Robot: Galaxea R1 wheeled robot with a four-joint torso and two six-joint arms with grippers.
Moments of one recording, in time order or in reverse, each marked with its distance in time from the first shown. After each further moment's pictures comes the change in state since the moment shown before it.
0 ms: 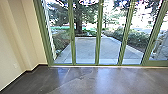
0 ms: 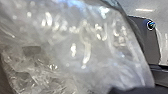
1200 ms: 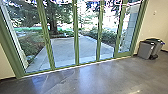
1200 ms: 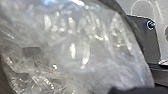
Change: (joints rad) left arm 0.000 0.000 0.000 0.000 0.000 0.000; right arm -0.003 0.003 -0.003 0.001 0.003 0.003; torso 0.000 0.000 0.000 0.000
